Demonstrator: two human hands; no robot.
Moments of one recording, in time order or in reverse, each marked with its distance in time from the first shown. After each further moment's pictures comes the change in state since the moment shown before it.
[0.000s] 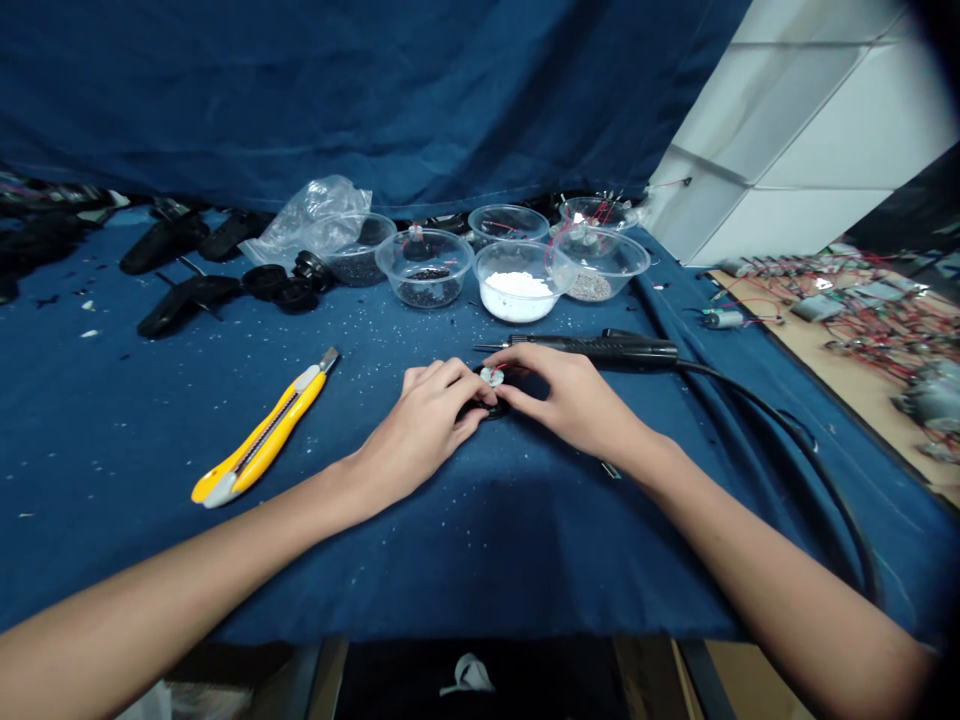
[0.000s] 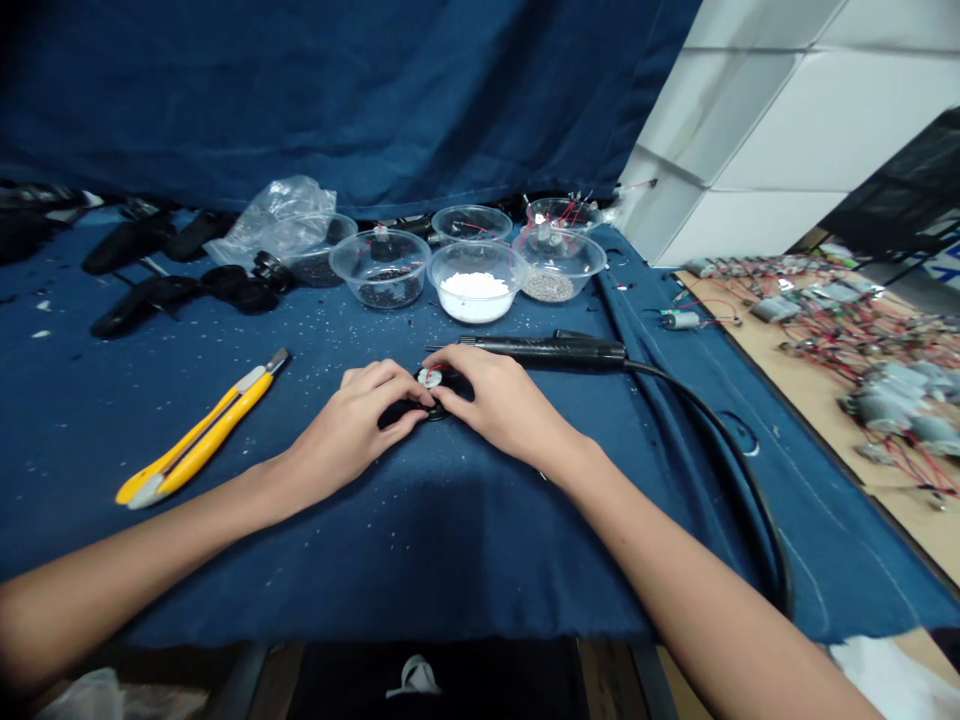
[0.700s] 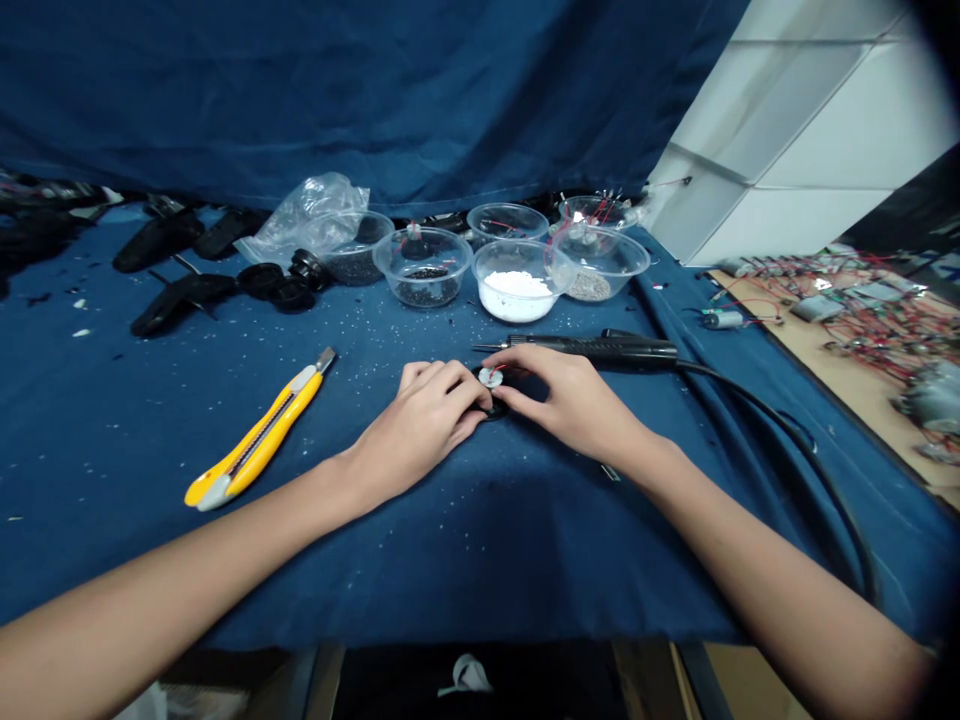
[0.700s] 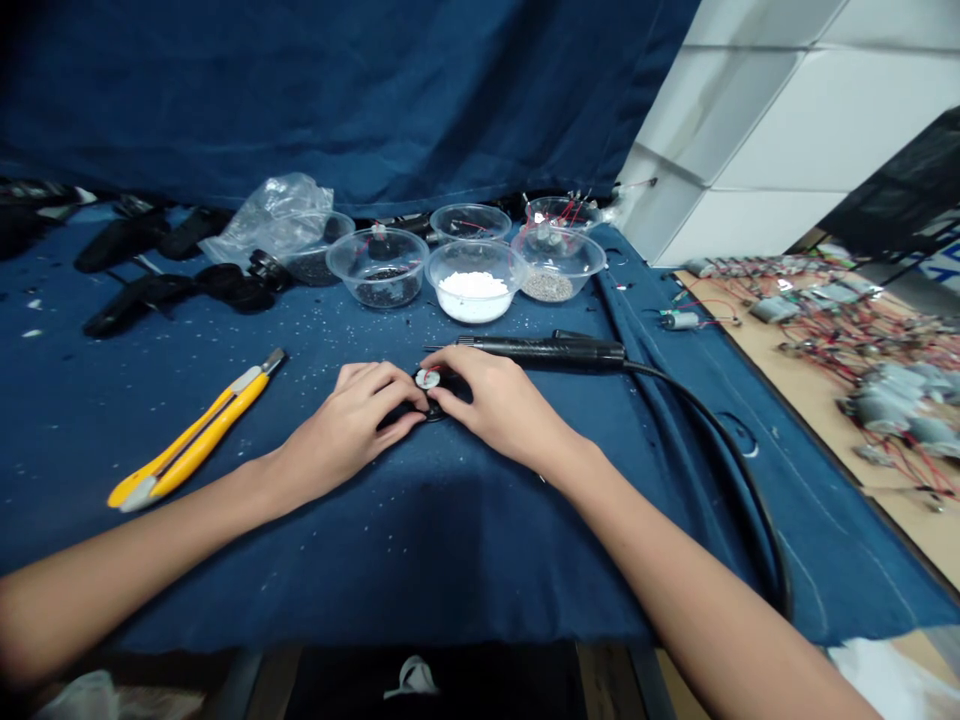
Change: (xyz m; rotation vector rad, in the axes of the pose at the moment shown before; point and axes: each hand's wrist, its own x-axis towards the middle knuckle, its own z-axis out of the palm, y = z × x) left_hand -0.001 -0.005 0.000 0.109 -0.009 0.116; right_hand -0.001 0.000 0.000 0.003 0.006 0.000
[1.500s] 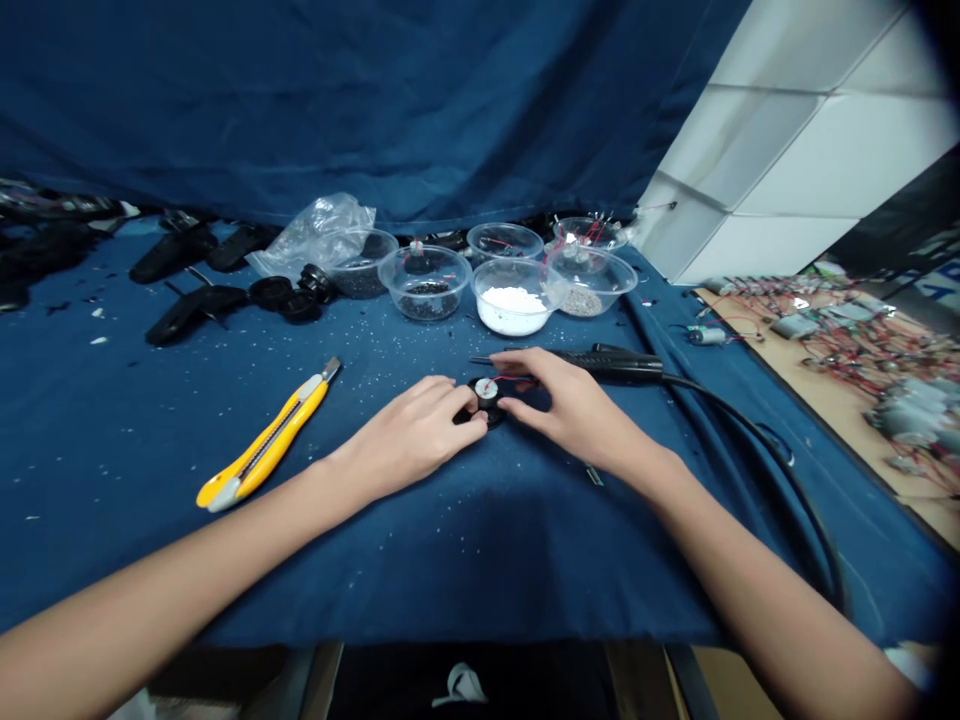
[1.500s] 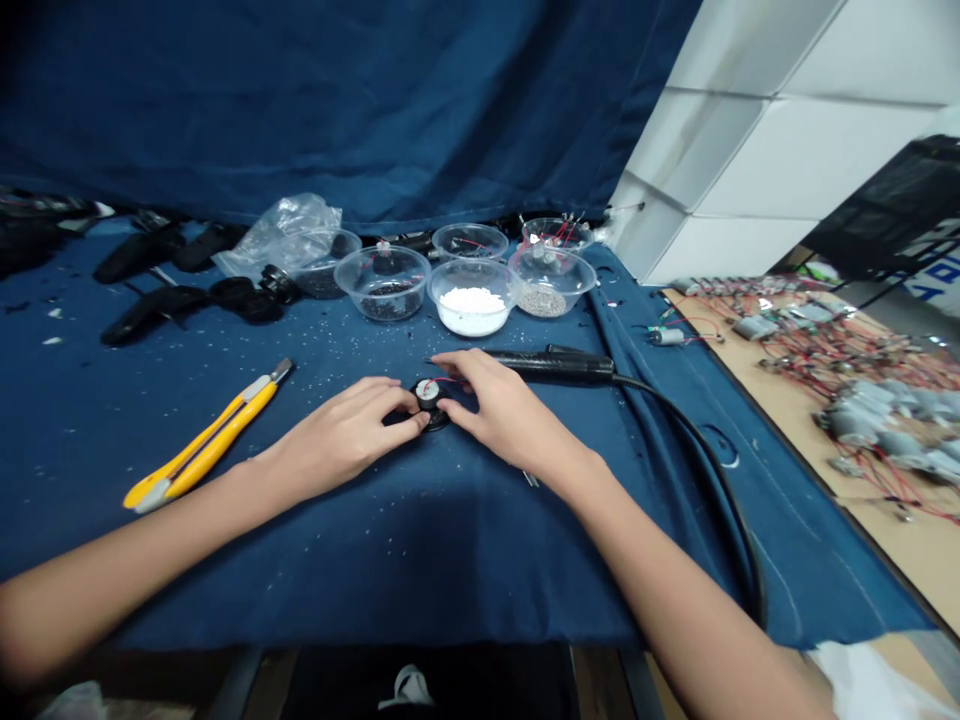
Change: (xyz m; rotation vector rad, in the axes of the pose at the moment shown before) left_hand 0.000 -0.003 -0.014 0.320 -0.070 0.289; right_hand -0.005 0.000 -0.011 0.031 -0.009 0.038
